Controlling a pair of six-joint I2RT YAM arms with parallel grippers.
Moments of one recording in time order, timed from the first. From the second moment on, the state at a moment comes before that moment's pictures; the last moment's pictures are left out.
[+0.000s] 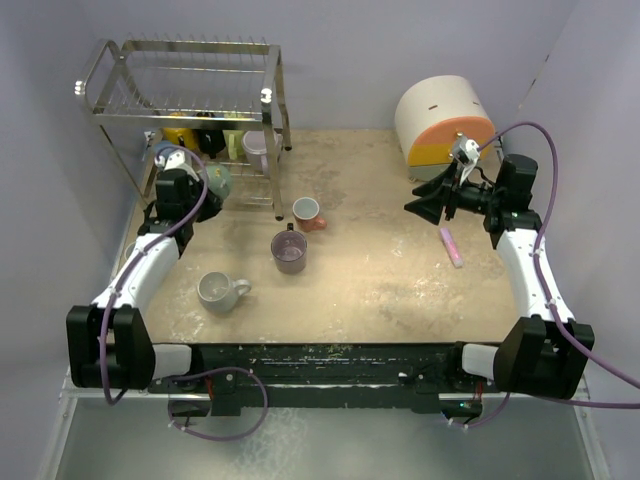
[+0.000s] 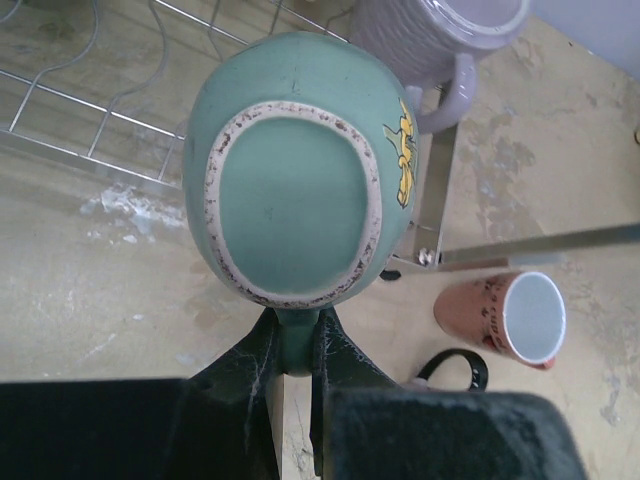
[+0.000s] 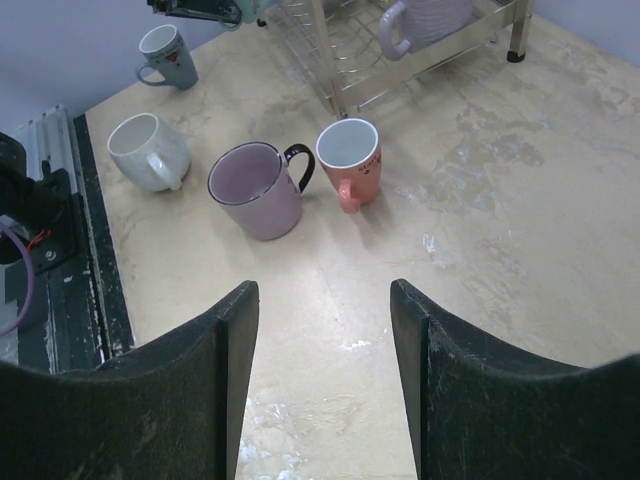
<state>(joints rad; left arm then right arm) -0.04 1.27 0.88 -0.13 0.04 -0.47 -0.14 1.26 1.02 -0.19 -1.22 -0.17</state>
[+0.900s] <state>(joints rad) 0.06 1.72 1.10 0.09 -0.02 -0.44 -0.14 1.26 1.02 -0.20 -1.19 -0.20</state>
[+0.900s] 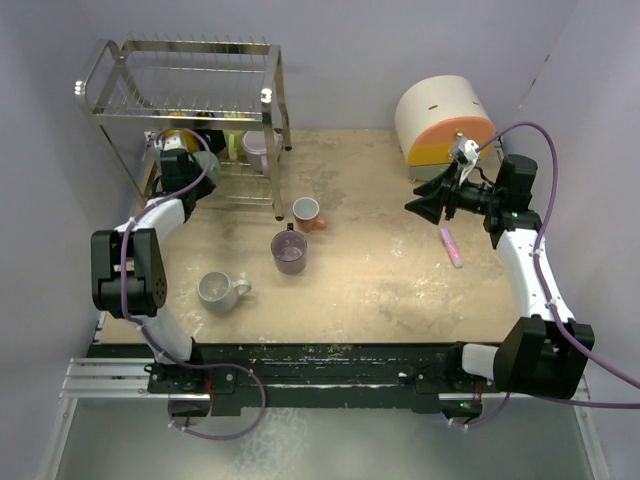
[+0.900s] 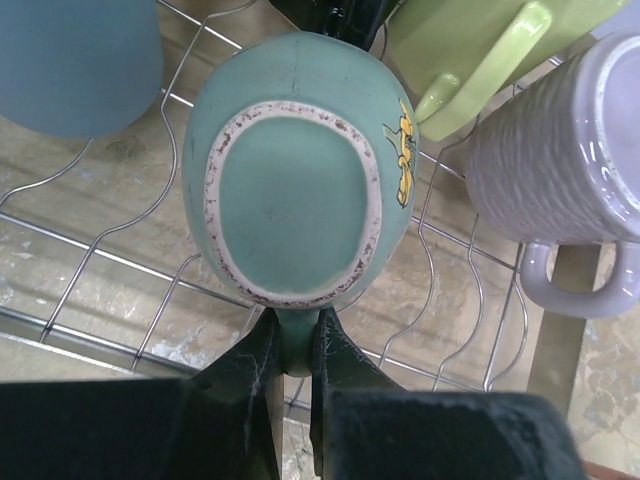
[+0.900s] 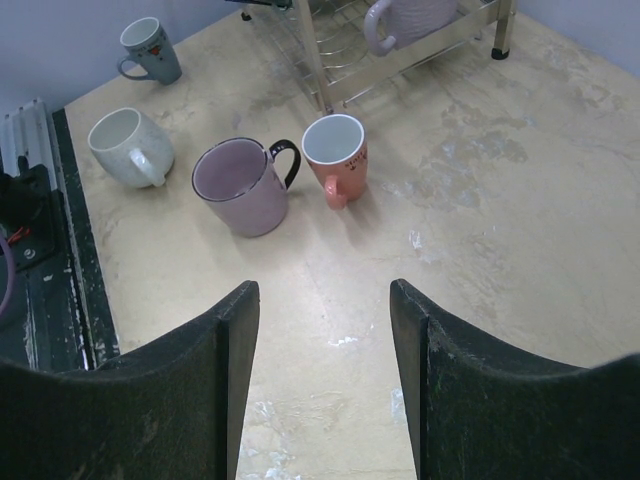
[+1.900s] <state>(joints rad) 0.07 1.97 1.39 -0.11 -0.10 -0.25 -0.14 1.26 1.02 -0.20 -1.19 -0.21</state>
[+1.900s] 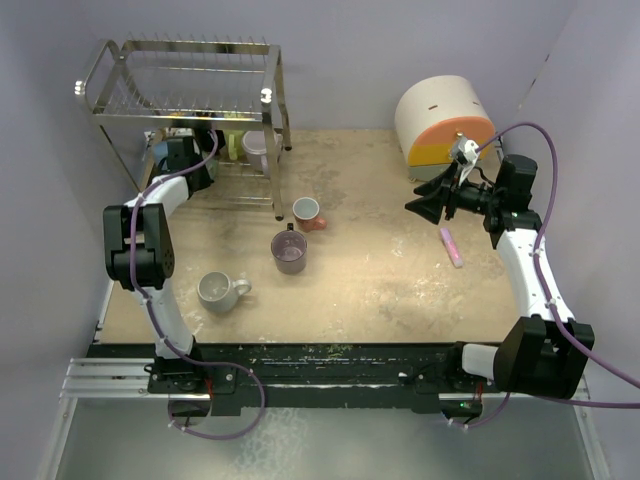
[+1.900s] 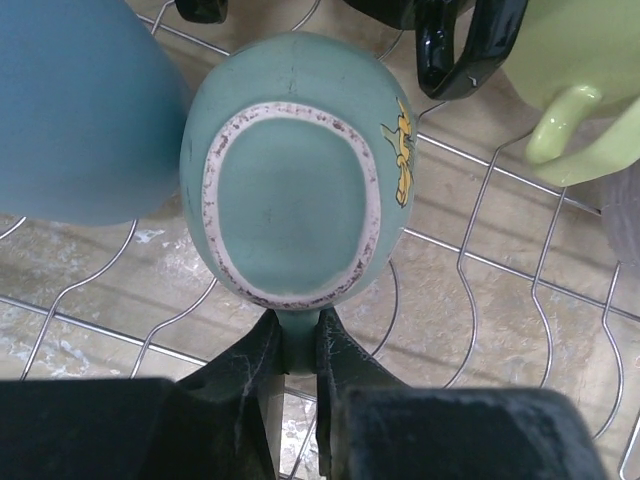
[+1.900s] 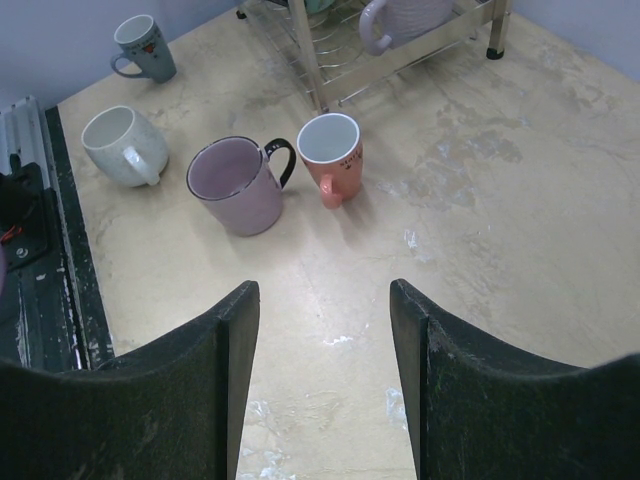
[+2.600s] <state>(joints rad) 0.07 2.00 1.48 -0.14 -0.15 -0.17 -0.14 1.26 1.02 -0.20 -1.19 -0.21</state>
